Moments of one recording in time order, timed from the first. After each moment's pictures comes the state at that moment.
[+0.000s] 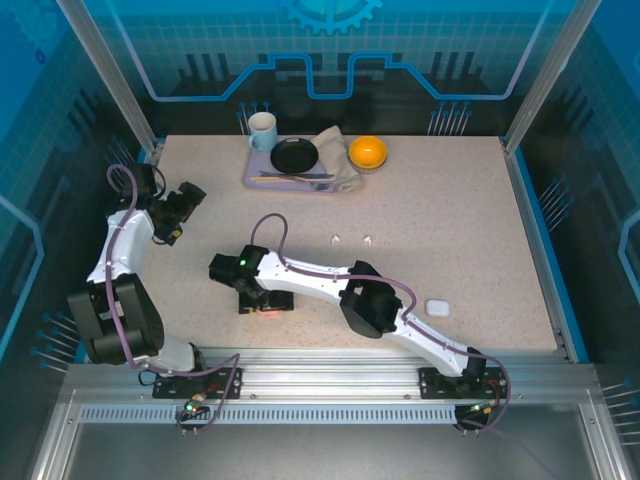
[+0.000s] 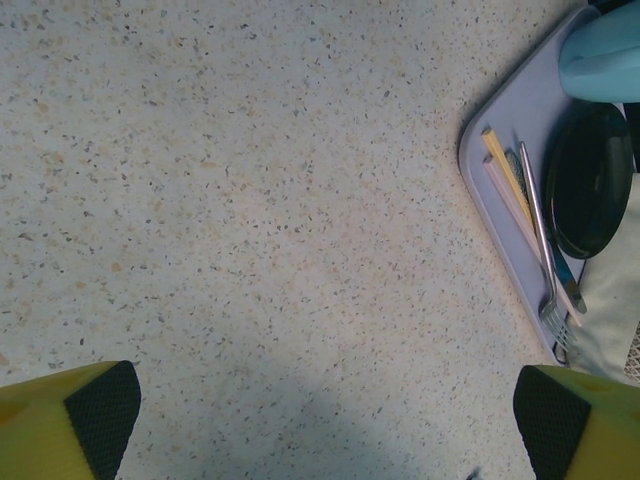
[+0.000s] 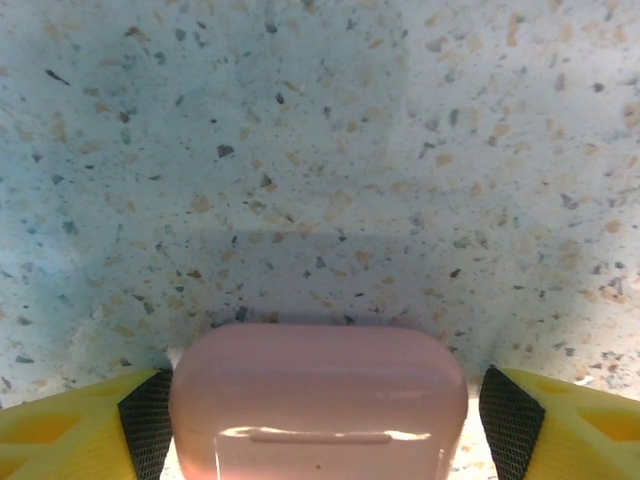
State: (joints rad) left arm 0.32 1.48 1.14 -0.66 0.29 -0.73; right arm 1.18 2.56 2.33 -1.33 0.07 1.15
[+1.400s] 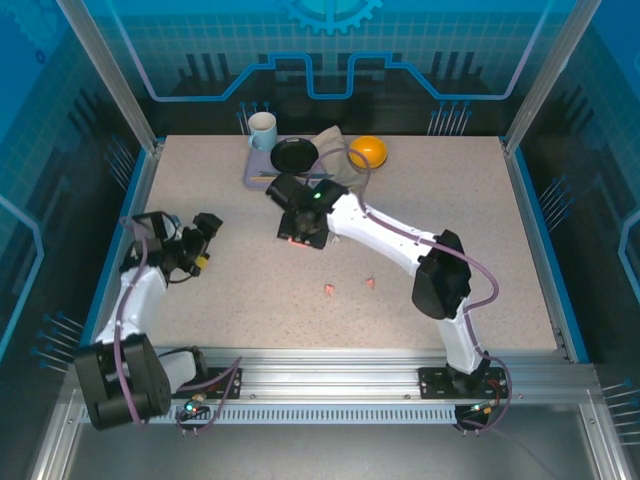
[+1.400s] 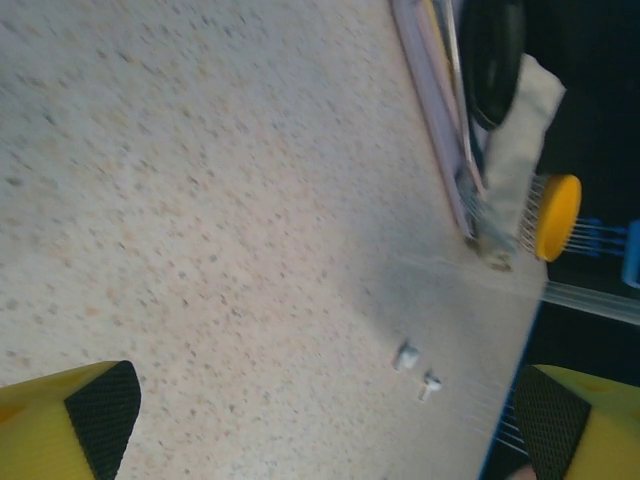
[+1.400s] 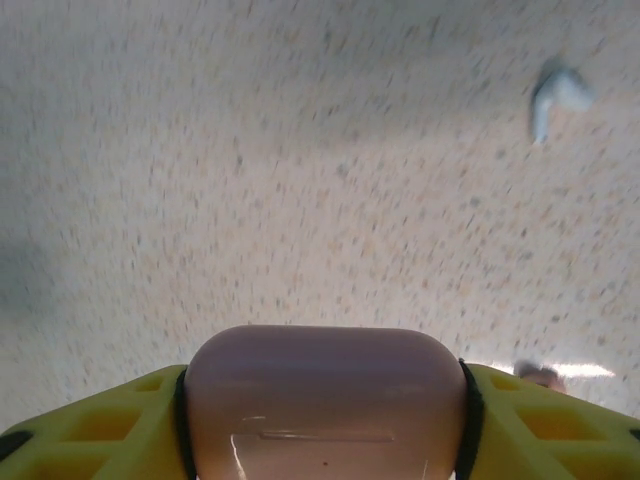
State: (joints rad) left arm 0.30 1.10 0.63 -0.33 0.58 -0.88; right arm 0.87 2.07 1.97 -1.08 0.12 1.10
